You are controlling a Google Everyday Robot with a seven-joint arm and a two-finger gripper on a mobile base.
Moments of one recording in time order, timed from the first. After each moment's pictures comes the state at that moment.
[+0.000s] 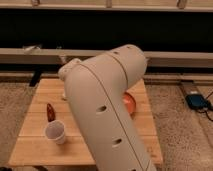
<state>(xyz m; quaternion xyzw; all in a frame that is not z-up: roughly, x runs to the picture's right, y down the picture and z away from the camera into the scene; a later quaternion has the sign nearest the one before) -0.153 0.065 0.857 -0.31 -0.03 -0.07 0.95</state>
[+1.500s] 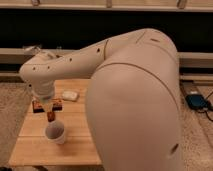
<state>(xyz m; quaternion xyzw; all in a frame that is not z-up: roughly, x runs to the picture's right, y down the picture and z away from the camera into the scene) -0.292 0.081 0.668 -0.26 -0.21 -0.19 0.92</state>
